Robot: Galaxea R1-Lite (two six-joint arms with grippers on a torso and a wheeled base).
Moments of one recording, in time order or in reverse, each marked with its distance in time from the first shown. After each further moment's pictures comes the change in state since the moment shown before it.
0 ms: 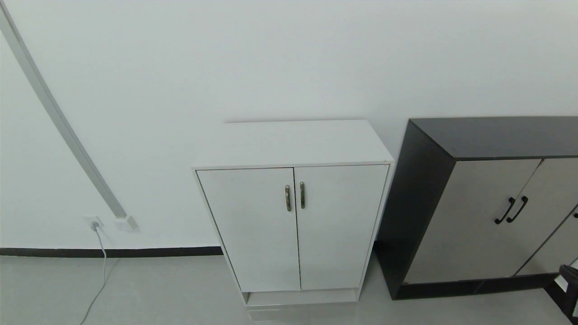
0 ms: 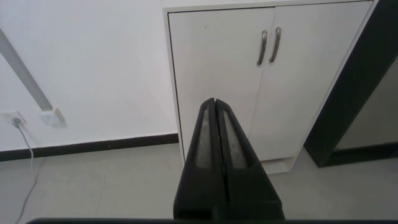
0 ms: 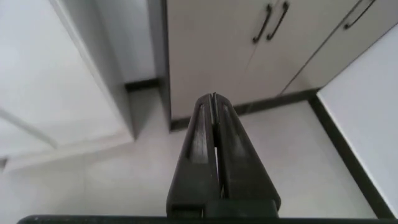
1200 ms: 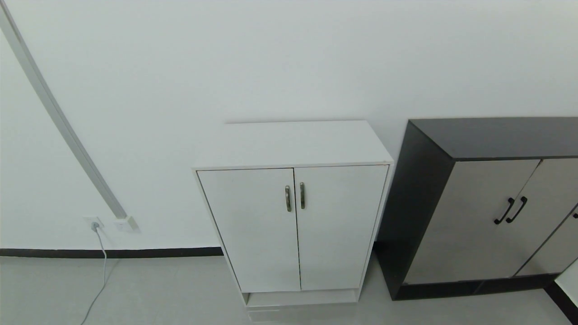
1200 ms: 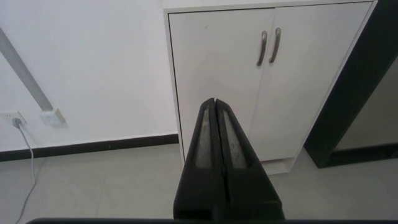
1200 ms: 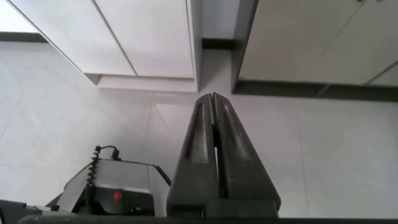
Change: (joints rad) left arm 0.001 0.000 0.000 0.000 0.000 0.000; right arm 0.056 -0.669 0.015 0.760 0.294 -0.004
